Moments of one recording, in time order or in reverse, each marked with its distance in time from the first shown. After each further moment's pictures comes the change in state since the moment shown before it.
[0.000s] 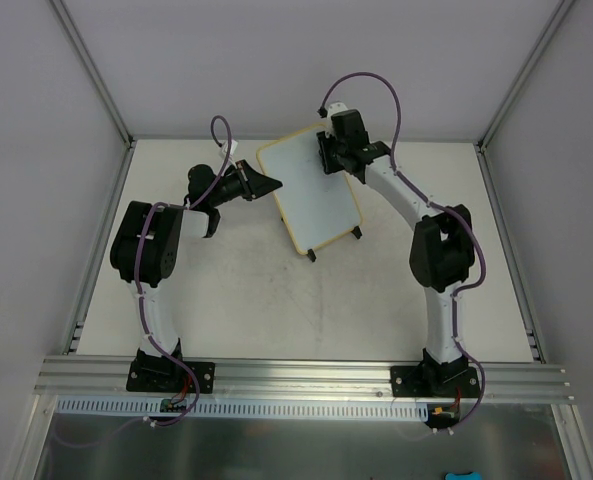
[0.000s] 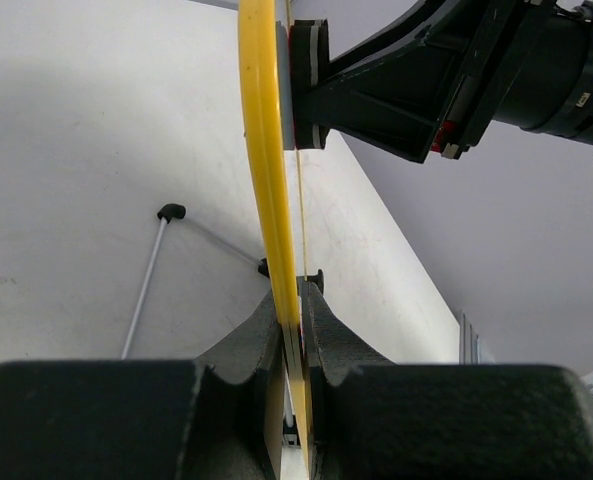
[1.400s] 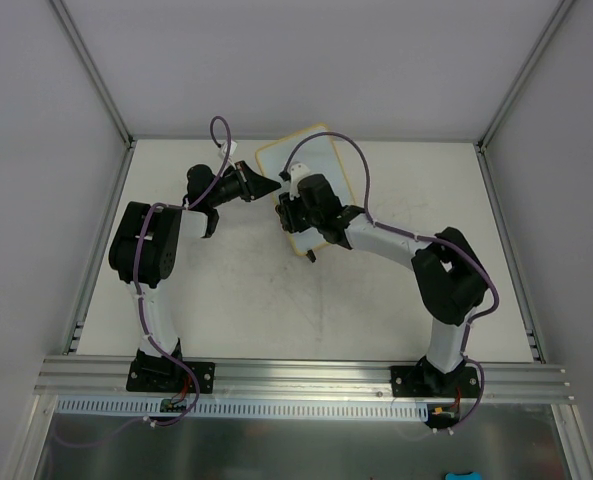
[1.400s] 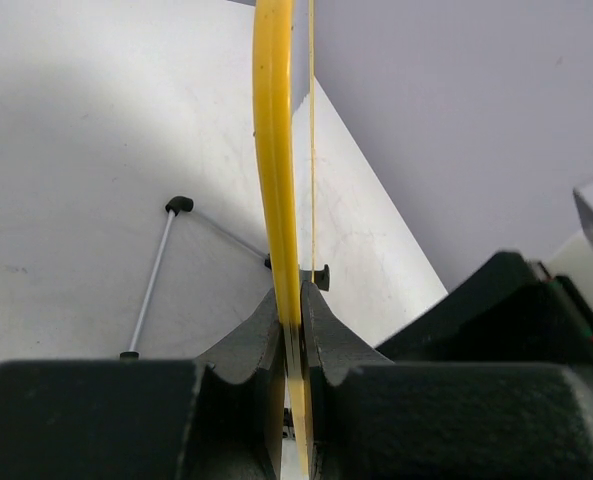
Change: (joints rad) left arm 0.007 -0.011 -0.009 -0.030 0.006 0.023; right arm 0.277 -0.243 -0.613 0.430 -0.060 0.110
